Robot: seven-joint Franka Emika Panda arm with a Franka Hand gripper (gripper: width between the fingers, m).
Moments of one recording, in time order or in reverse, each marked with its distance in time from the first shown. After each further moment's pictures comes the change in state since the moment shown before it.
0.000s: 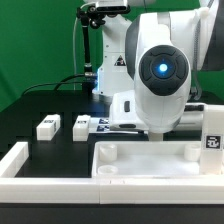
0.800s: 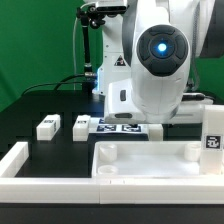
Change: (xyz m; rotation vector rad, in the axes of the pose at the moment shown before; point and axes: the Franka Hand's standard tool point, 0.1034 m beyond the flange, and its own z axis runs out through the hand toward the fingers) arm -0.006 0.008 -0.023 -0.022 0.040 -0.009
